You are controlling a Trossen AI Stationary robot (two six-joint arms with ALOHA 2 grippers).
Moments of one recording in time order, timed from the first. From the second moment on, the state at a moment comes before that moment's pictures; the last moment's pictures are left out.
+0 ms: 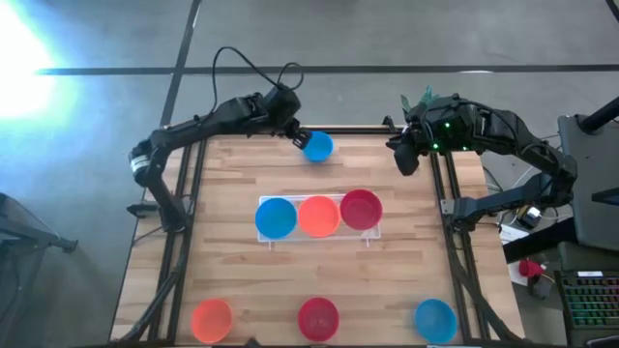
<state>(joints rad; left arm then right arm) 0.47 1.67 1.68 -0.80 -0.20 -0.31 -0.26 1.17 1.59 -1.13 0.13 0.43</state>
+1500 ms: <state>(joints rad) 0.53 2.04 1.68 -0.75 -0.14 -0.64 -0.26 1.17 1.59 -1.13 0.13 0.34</state>
